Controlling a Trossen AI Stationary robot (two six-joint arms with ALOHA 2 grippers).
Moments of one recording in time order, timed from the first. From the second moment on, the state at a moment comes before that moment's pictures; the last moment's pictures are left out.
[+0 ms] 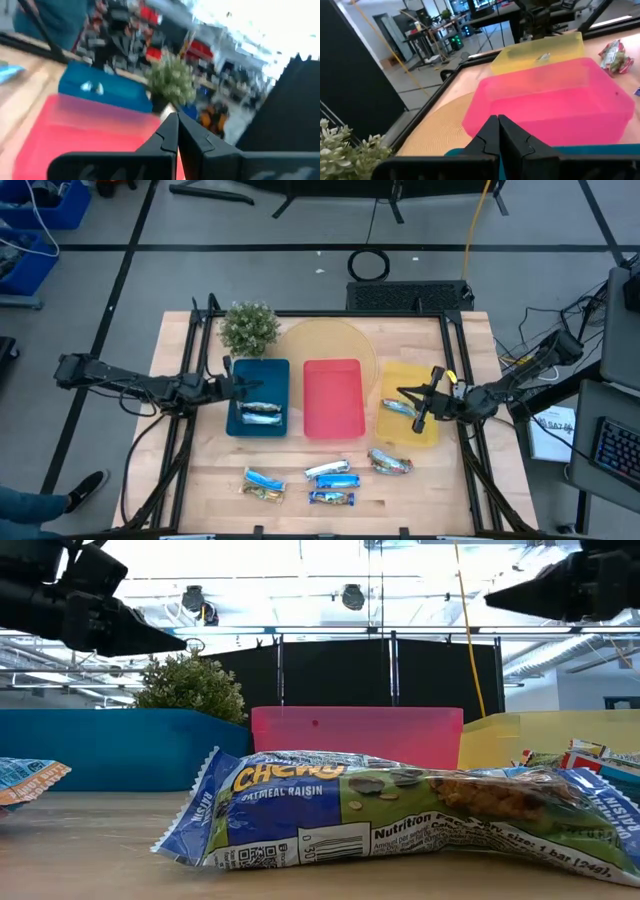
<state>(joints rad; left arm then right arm) -0.14 0.57 0.11 0.34 -0.40 0.26 0.56 0.63 0.12 0.58 0.89 -0.47</state>
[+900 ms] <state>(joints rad) -0.13 0.57 0.11 0.37 -0.34 0.17 0.63 1.91 1.54 -1.30 0.30 0.78</state>
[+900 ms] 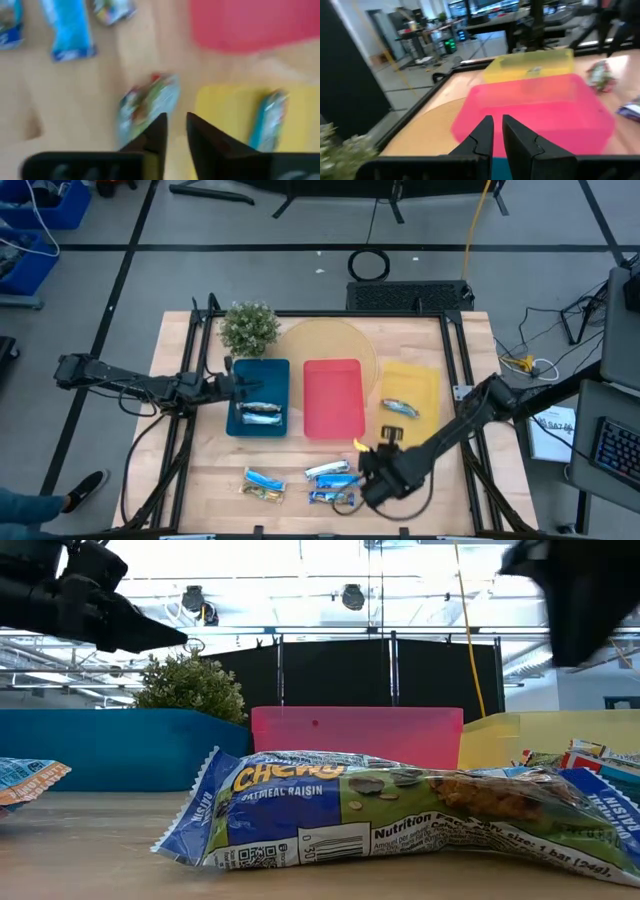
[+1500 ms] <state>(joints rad) -0.13 0.57 0.16 0.35 -0.21 0.18 0.74 1.92 1.43 -1.25 0.21 1.17</state>
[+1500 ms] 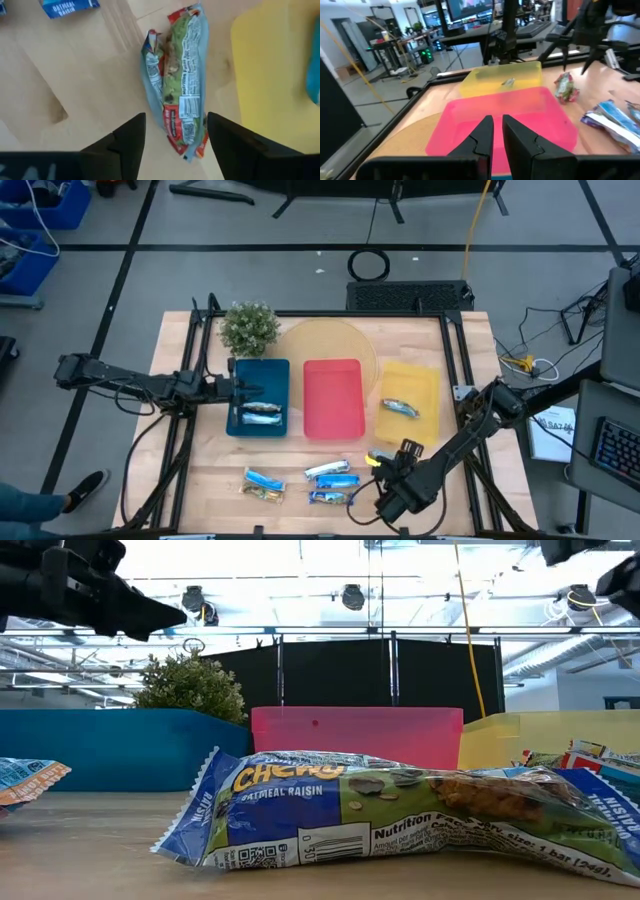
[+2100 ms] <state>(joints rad) -0.13 0.57 0.17 0.32 -0.21 0.19 0.73 1.92 1.26 -1.15 0.16 1.06</state>
